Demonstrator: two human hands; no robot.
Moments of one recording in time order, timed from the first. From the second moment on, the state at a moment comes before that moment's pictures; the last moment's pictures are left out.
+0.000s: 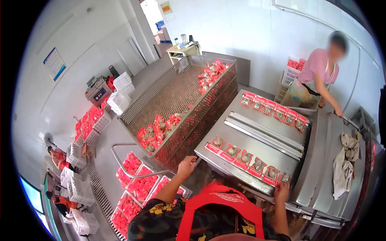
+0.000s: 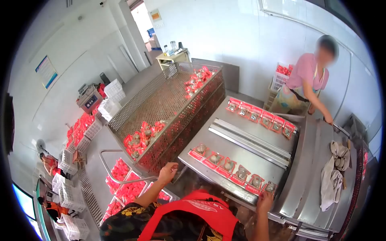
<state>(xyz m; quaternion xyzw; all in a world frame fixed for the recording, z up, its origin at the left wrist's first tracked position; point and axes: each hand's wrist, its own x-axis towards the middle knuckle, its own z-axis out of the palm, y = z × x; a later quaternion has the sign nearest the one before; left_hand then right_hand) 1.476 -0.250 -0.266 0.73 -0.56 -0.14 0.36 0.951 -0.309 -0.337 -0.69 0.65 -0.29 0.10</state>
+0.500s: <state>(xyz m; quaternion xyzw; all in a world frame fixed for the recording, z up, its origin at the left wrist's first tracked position) 1.576 -0.151 -0.529 0.74 -0.47 -0.31 0.37 0.856 -0.196 -0.151 -0.59 0.73 -0.32 -0.12</state>
